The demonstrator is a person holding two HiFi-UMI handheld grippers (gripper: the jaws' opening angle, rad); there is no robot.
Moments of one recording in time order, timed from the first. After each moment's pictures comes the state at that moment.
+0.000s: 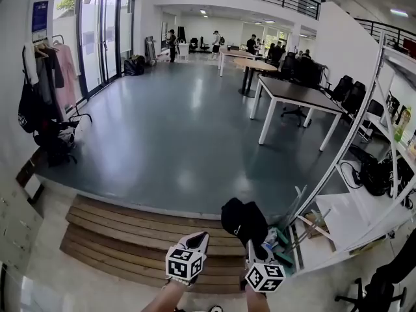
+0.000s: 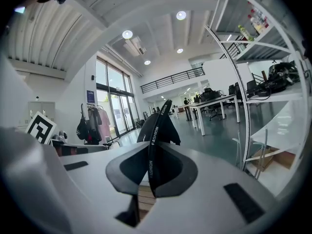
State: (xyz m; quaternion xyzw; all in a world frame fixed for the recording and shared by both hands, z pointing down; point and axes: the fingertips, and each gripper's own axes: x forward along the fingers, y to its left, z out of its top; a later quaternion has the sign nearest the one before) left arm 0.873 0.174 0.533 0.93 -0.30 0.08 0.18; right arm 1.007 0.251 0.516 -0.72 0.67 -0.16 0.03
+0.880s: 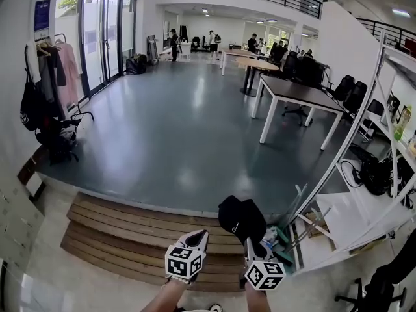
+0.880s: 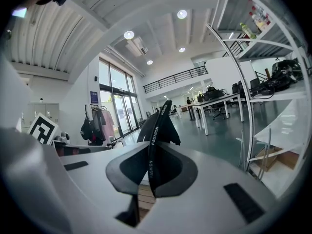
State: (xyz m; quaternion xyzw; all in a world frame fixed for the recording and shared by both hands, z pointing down) left arm 0.872 0.182 0.531 0.93 -0.31 0.07 0.18; right arm 1.003 0.254 0.513 -0.71 0.69 -0.16 0.04
